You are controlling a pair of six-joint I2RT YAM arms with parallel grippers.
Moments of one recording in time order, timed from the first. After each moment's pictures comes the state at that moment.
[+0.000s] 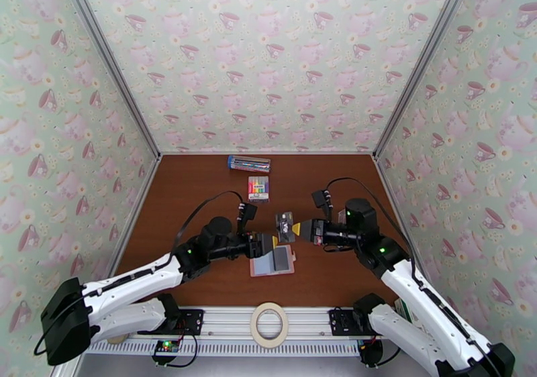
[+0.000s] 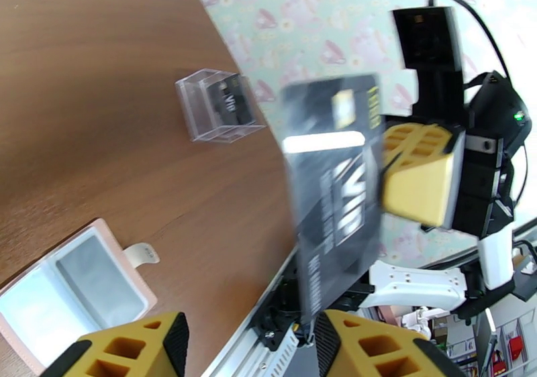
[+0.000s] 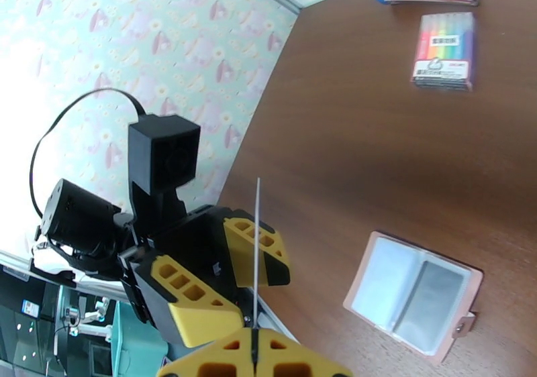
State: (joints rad) left arm -0.89 1.08 0.62 0.16 0.34 -0.79; right arm 0.47 0.84 0.73 -0.34 -0.75 0.68
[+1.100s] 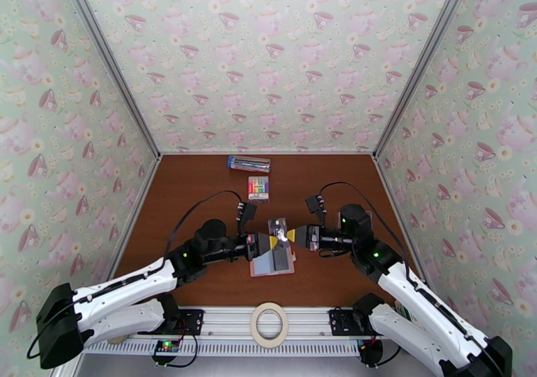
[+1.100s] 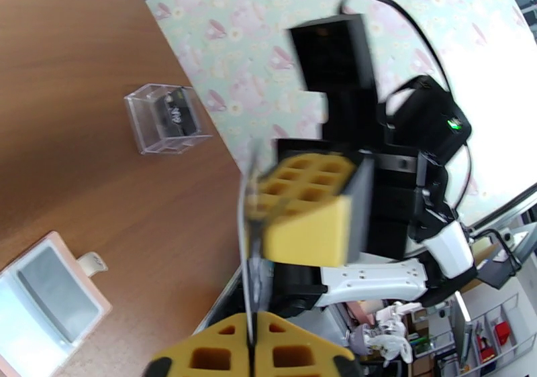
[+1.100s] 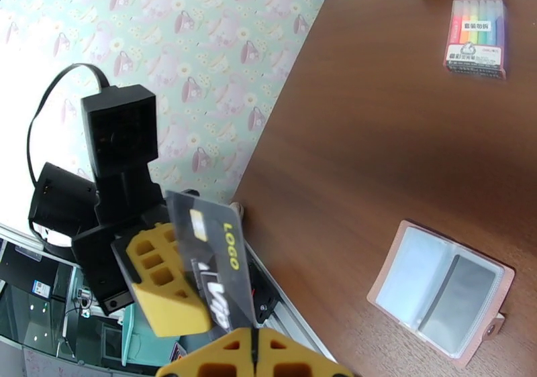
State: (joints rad) left arm -0.93 1.03 0.63 0.19 0.35 -0.83; right arm 0.52 0.83 0.65 -0.21 -0.78 0.73
